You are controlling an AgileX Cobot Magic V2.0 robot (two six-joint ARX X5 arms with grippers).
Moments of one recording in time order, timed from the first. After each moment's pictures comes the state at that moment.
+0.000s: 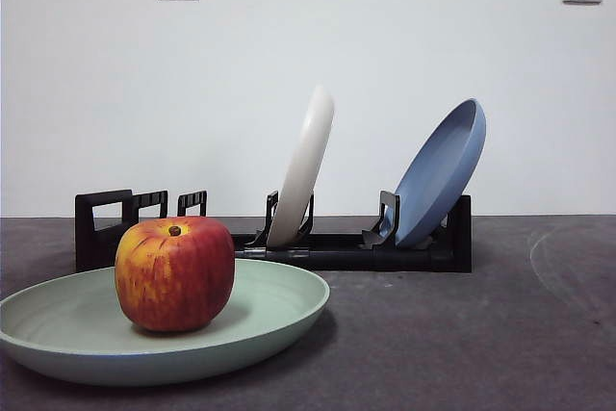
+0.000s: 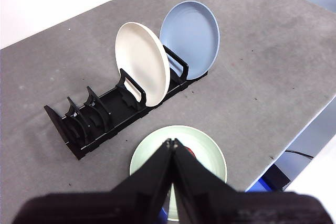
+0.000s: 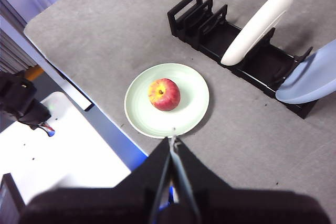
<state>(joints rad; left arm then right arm) -1.00 0.89 1.64 -1.32 -0.33 -0.18 0.92 0.97 1.68 -1.35 0.01 0.15</state>
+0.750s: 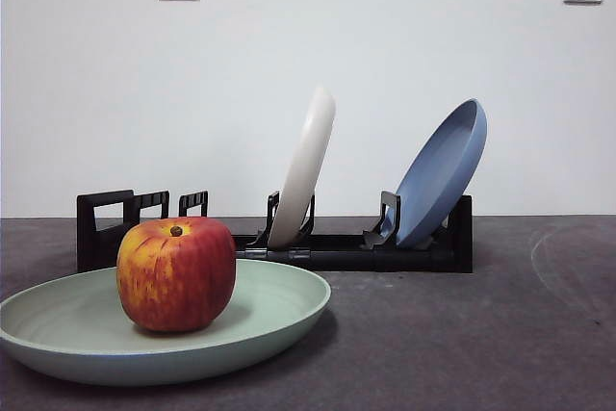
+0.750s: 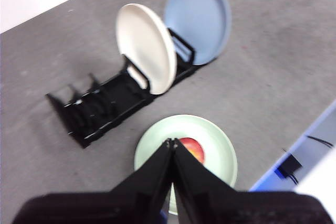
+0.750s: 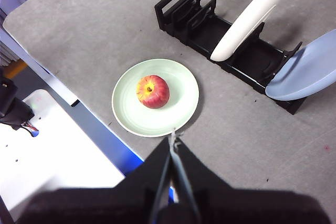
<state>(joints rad) -0.95 0.96 1.64 -1.32 -0.33 -0.18 0.92 1.00 1.68 -1.35 0.04 0.15</state>
